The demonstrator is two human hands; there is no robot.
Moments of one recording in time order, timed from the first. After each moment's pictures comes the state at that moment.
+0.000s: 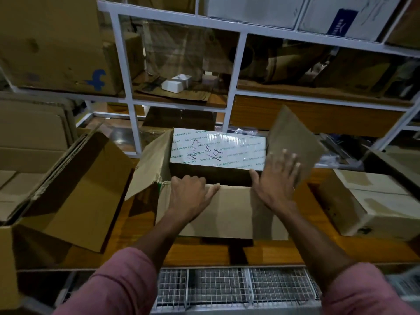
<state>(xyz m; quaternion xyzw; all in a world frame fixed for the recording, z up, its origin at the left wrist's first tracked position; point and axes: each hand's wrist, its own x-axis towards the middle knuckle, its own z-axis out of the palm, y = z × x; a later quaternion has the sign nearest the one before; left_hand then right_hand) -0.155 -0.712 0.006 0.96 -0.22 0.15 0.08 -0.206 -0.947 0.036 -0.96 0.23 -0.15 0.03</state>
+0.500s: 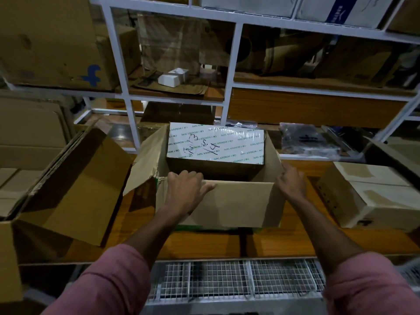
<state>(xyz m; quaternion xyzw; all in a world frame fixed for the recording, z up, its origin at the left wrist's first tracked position) -0.156 -0.709 -0.002 0.96 -0.24 0.14 0.08 -0.225 -0.997 0.028 -0.91 0.30 -0.14 0.23</state>
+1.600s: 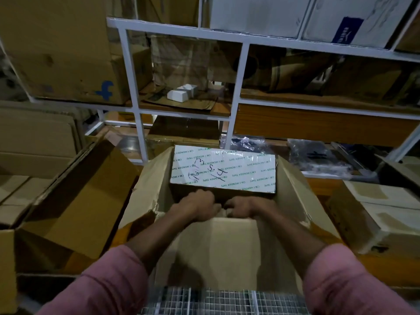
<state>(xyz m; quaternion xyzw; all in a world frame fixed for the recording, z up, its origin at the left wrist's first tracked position) -0.141 -0.736 0.029 0.95 -0.23 -0.16 0.12 -0.151 -0.917 0.017 -0.95 -0.01 0.30 0.10</state>
